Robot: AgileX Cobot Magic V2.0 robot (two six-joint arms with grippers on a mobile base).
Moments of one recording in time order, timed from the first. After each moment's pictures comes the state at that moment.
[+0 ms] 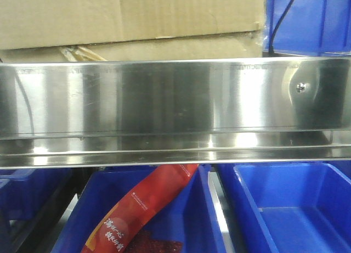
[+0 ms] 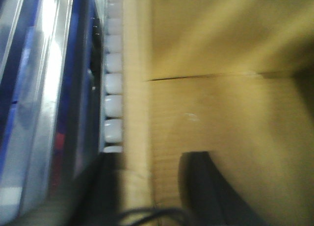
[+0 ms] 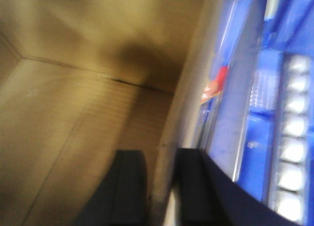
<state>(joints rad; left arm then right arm) -0.15 1.84 -2.07 0.13 1.17 -0.24 0.36 1.99 -2.33 0.16 1.20 -0.02</state>
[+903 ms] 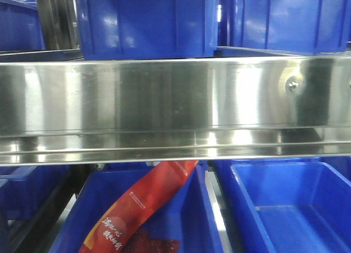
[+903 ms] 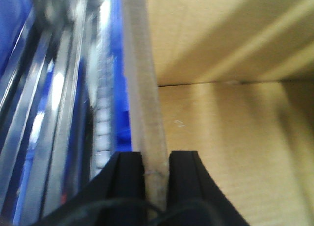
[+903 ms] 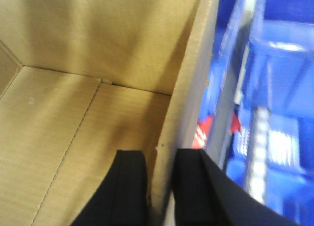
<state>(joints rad) -0.24 1.49 -2.09 0.14 1.24 -0.23 0.38 1.66 -2.29 0.15 1.24 -0.01</state>
